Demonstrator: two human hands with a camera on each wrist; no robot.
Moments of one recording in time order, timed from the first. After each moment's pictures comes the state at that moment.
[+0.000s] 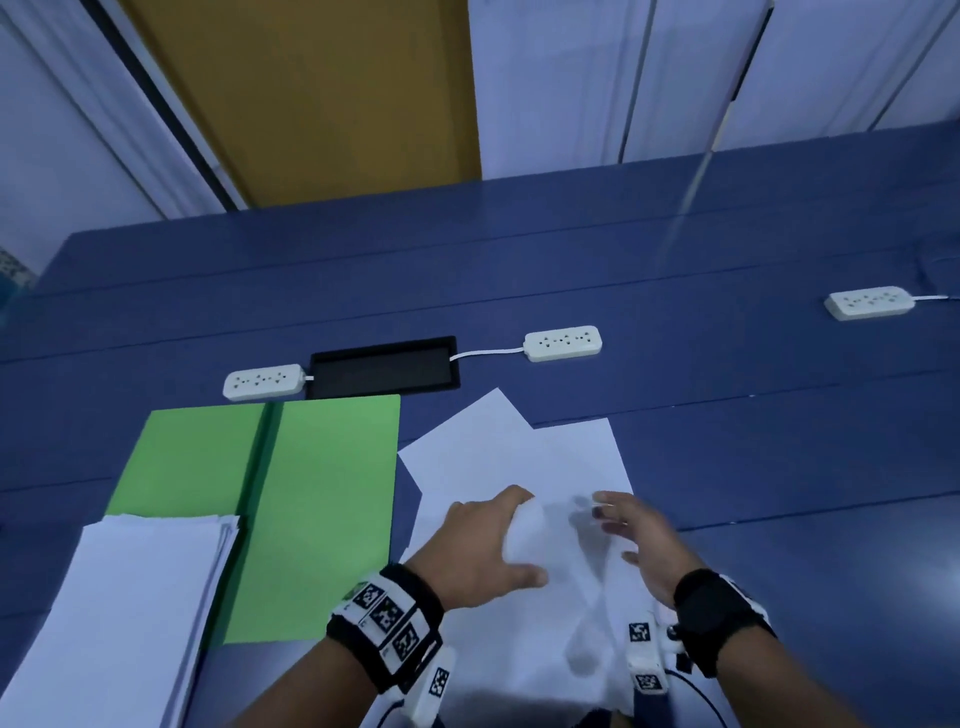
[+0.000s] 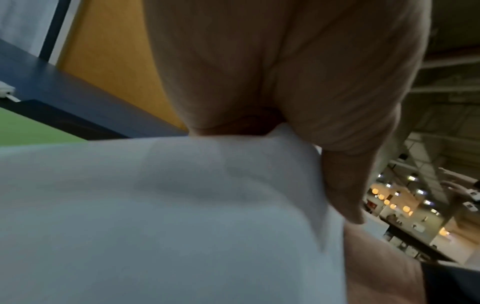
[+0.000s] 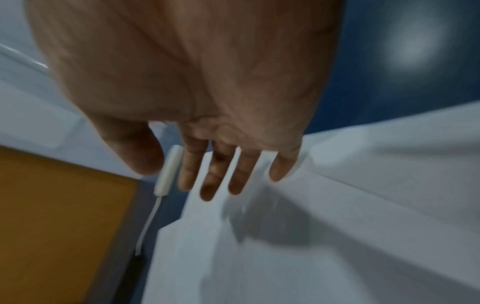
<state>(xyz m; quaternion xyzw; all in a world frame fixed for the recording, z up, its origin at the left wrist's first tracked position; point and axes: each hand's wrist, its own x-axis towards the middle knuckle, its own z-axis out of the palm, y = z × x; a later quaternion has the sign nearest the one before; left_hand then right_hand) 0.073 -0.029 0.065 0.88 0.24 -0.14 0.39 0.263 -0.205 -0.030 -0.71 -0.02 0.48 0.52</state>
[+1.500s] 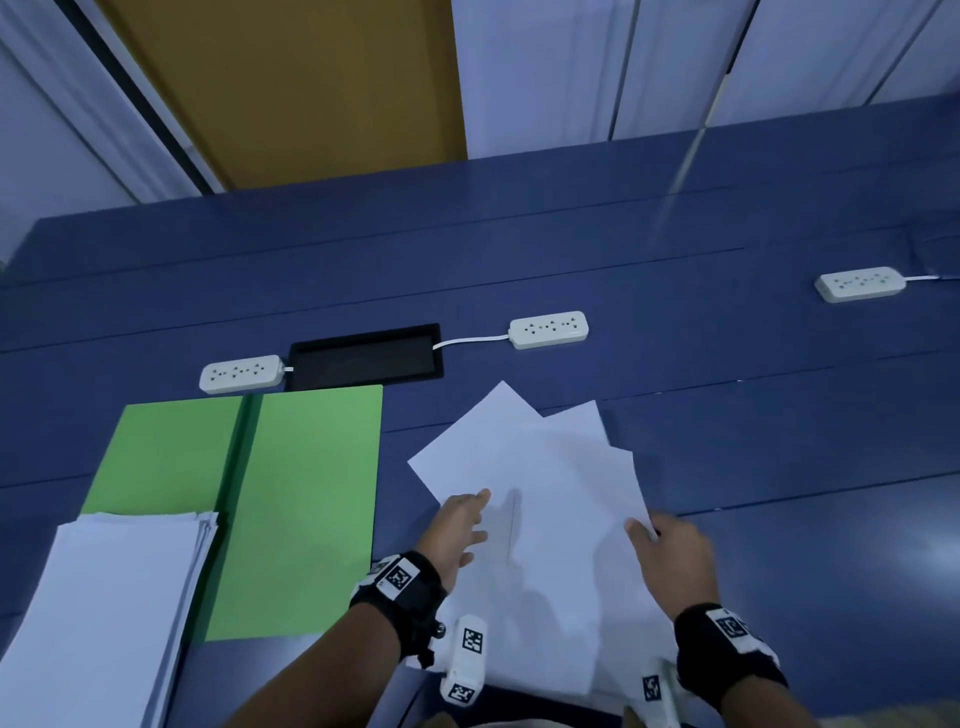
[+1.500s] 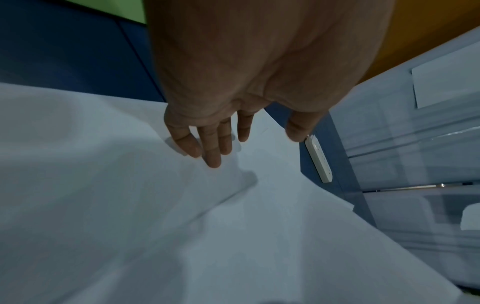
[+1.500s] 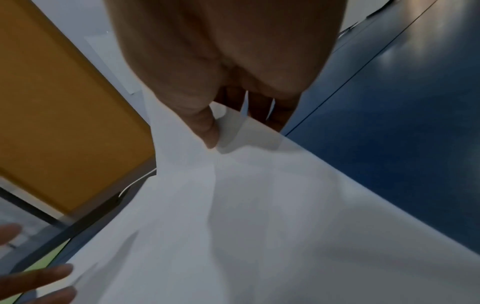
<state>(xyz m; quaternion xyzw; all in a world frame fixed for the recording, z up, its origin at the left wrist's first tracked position) 0.089 -0.024 -0.033 0.44 0.56 -0.05 0.70 0.263 -0.250 -0.042 -0.91 -0.16 0.21 0.32</state>
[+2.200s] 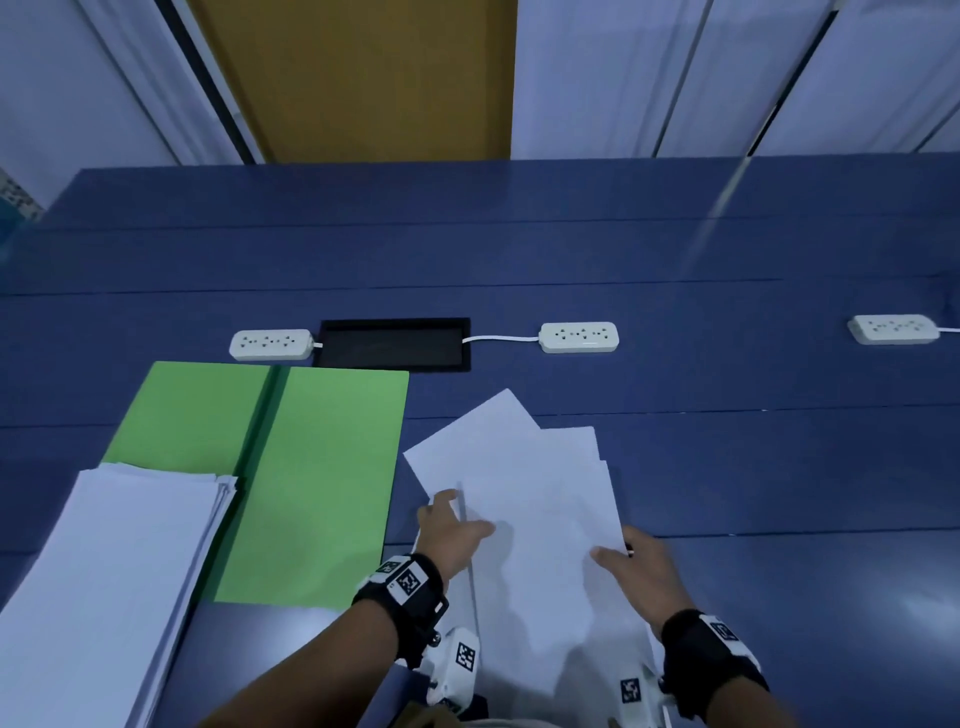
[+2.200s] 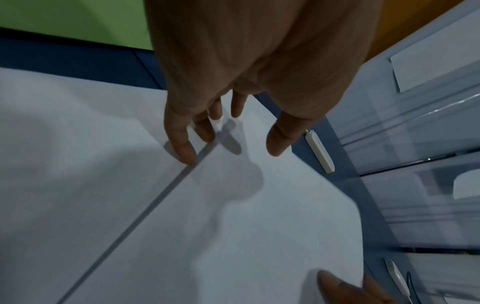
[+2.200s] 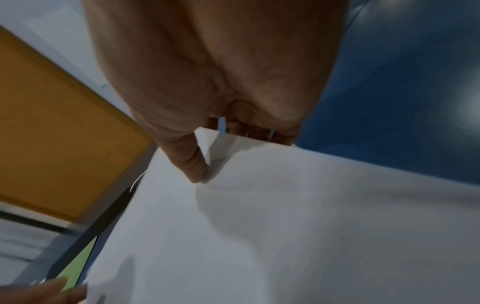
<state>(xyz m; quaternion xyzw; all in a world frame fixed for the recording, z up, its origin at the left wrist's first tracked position) 0.060 -0.018 -0.057 0.56 0.58 -0.02 0.59 0.242 -0.228 -0.057 -0.79 -0.12 0.43 0.43</state>
